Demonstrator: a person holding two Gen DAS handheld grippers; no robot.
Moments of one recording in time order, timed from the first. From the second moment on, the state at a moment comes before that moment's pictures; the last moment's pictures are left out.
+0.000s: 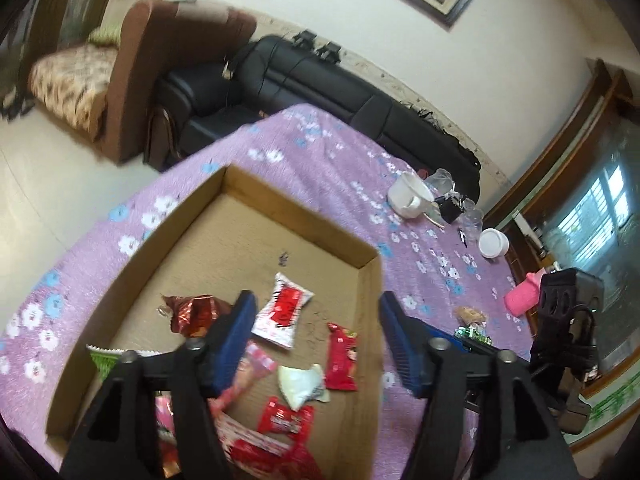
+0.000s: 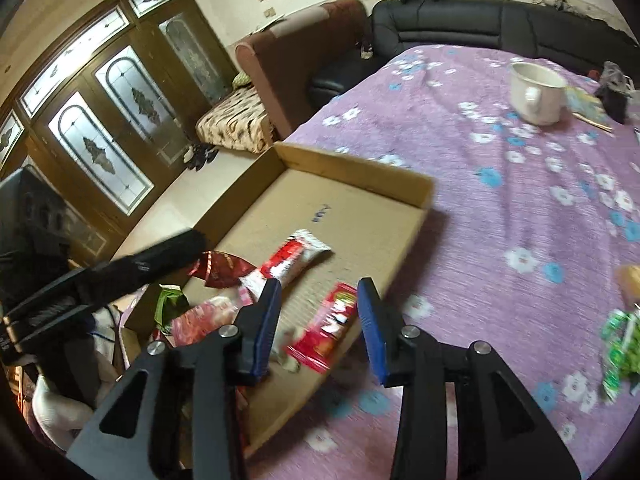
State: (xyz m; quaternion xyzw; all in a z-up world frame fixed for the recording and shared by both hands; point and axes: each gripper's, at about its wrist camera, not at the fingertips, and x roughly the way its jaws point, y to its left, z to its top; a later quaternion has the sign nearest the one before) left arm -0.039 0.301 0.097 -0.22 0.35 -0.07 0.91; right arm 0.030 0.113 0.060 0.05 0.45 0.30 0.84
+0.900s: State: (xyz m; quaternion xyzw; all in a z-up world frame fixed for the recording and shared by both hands) left arm -0.060 0.104 0.032 -0.11 0.45 -0.16 0.87; right arm 0.008 -0.128 0.040 0.15 0.42 0.11 0.89
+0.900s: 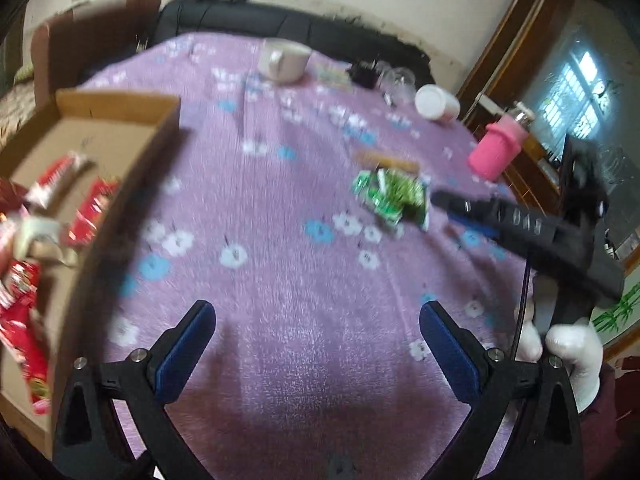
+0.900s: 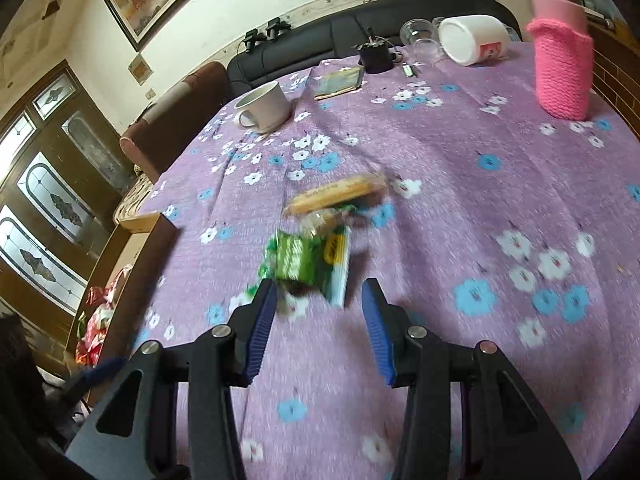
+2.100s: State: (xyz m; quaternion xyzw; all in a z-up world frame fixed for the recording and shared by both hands) left arm -0.063 0.083 0.019 -0.04 0.47 -0.14 0.87; right arm 0.039 -0.111 0.021 0.17 0.46 0.13 0.86
